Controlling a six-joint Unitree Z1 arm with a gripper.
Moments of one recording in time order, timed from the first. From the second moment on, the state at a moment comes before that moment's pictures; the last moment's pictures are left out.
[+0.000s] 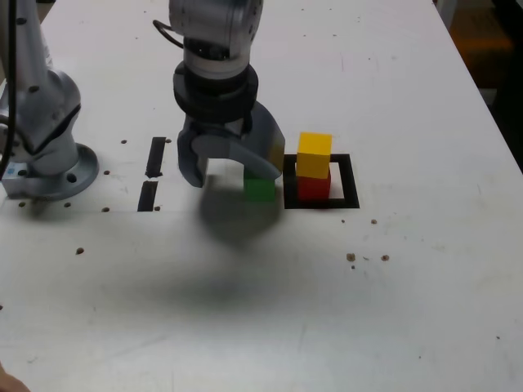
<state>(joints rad) -0.31 1.75 -1.00 0.98 0.11 -0.21</state>
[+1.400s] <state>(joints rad) -0.29 1.80 -0.94 0.94 -0.01 -0.20</state>
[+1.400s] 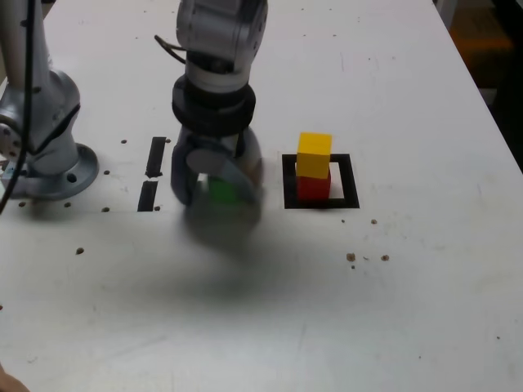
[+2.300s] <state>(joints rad) -0.29 1.70 -1.07 1.15 0.08 -0.20</state>
